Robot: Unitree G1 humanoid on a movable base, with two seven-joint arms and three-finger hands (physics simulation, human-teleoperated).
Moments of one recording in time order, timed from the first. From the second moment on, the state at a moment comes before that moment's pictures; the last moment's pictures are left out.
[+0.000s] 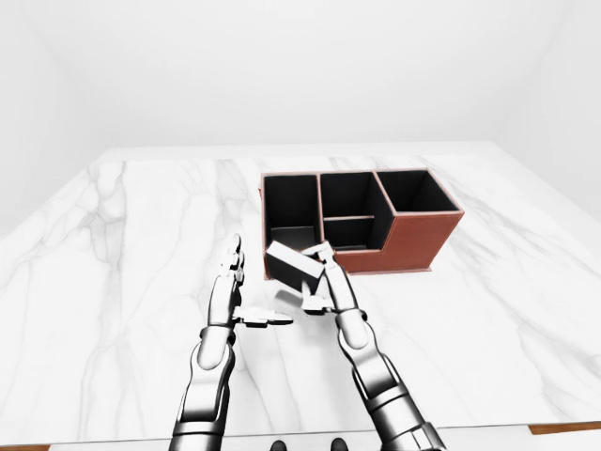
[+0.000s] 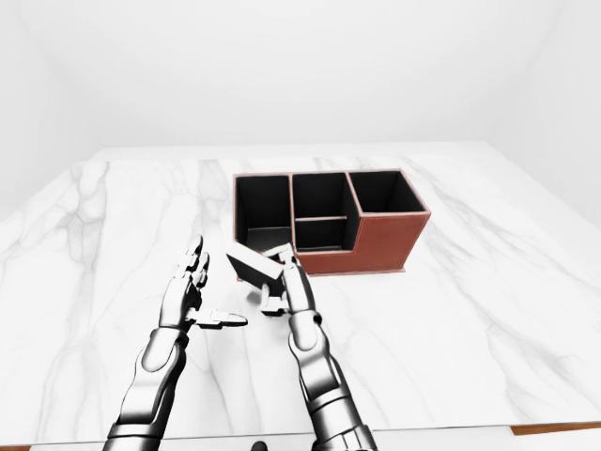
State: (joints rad) left arm -0.01 0.02 0.01 0.08 0.04 -0.09 -0.07; right arm -0.18 0.16 0.21 0.31 -0.38 -0.02 -0.12
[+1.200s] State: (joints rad) left arm -0.01 0.02 0.01 0.04 0.04 -0.06 -0.06; right arm -0.38 -0.06 -0.02 -0.23 -0.26 0.09 -0.01
